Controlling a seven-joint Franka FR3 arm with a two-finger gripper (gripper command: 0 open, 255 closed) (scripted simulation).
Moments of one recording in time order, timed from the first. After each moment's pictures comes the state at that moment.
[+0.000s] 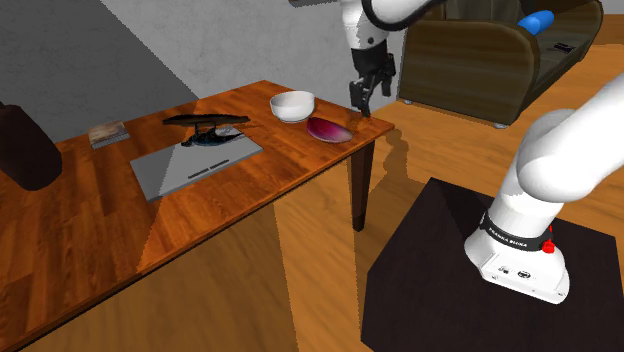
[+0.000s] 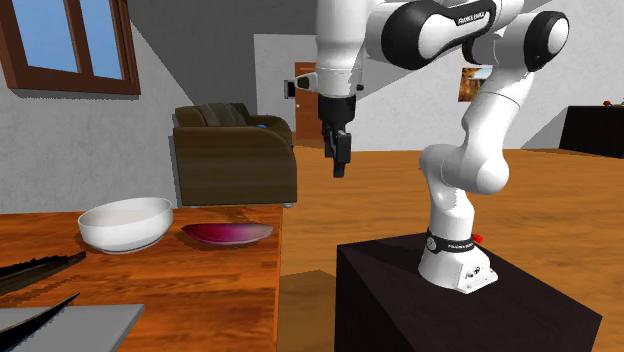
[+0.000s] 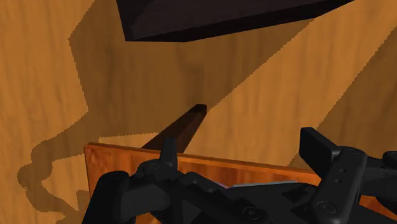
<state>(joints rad) -0.01 -0.51 0.20 -2.33 -0.16 1.71 0.31</state>
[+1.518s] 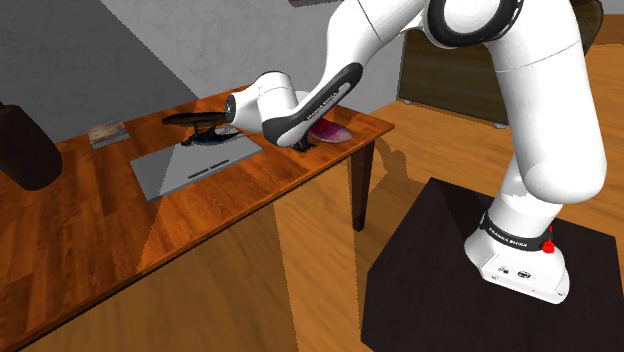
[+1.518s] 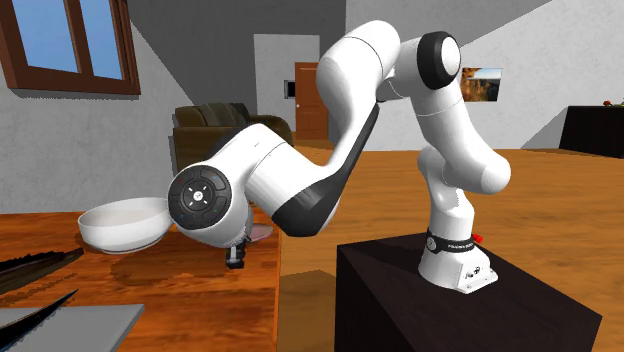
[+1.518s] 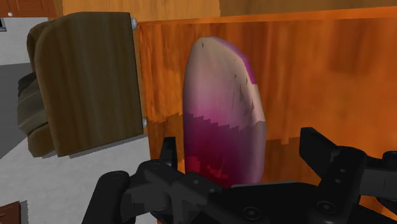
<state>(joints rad) 0.08 0.53 0.34 -1.67 -0.96 1.46 0.83</state>
